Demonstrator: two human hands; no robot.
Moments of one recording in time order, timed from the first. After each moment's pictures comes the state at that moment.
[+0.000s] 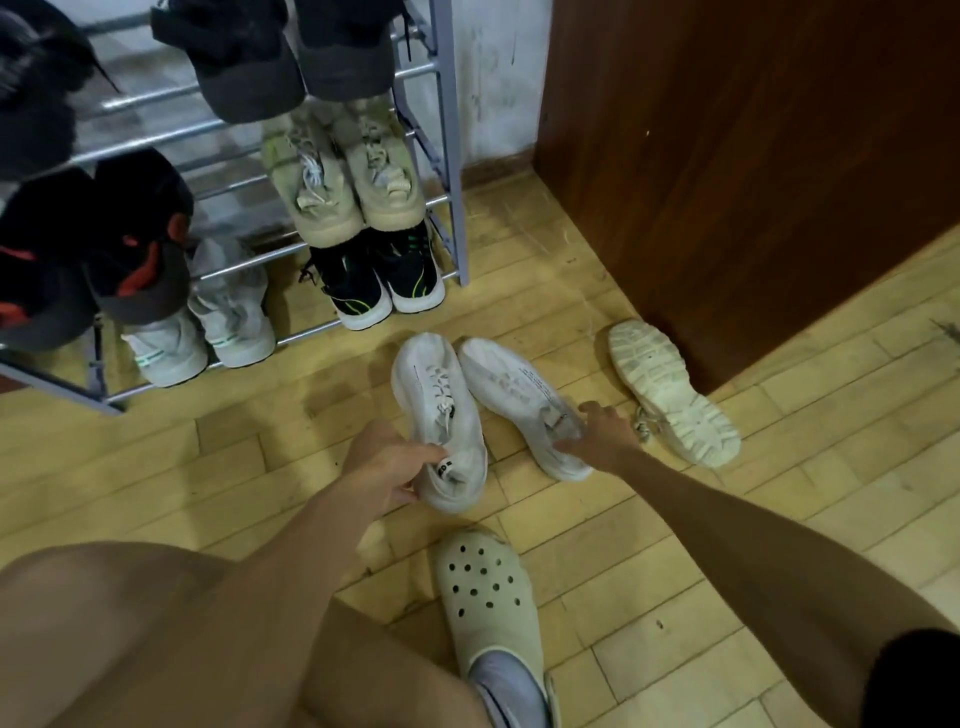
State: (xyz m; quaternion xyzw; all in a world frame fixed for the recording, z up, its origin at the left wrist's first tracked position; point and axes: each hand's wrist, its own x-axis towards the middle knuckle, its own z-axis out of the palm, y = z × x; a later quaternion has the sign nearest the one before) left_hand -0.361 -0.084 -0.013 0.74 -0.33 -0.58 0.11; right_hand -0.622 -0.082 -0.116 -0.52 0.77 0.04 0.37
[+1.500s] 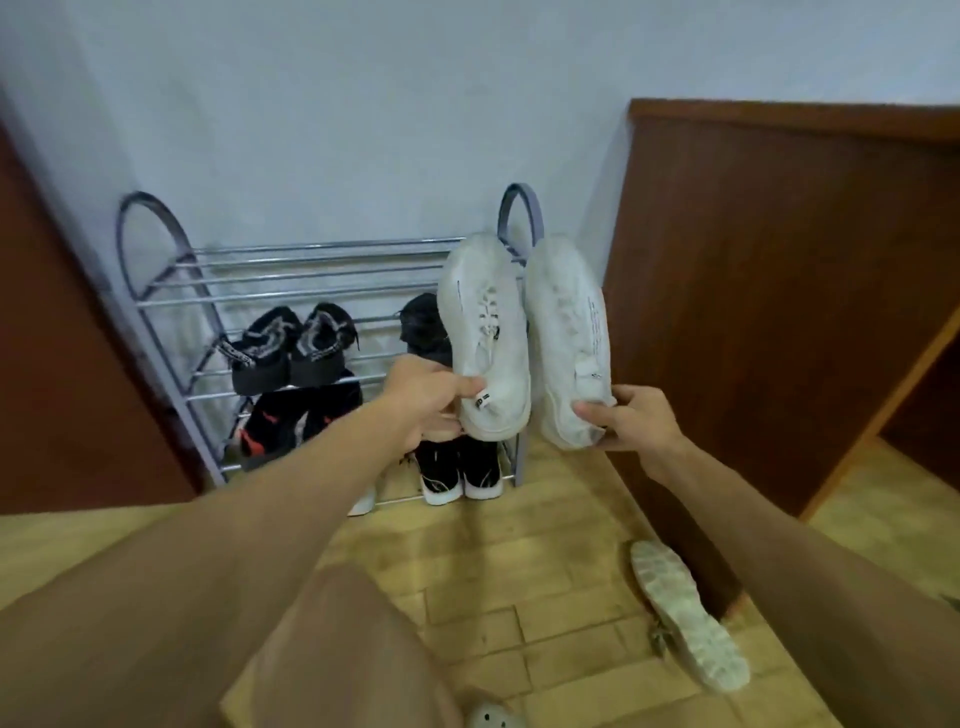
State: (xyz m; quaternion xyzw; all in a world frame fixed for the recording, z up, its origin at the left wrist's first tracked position) left_hand -0.337 -0.093 0.274 0.61 -0.42 -0.52 0.42; right_hand -0.580 -0.110 0.223 -0.49 0.60 -0.43 0.46
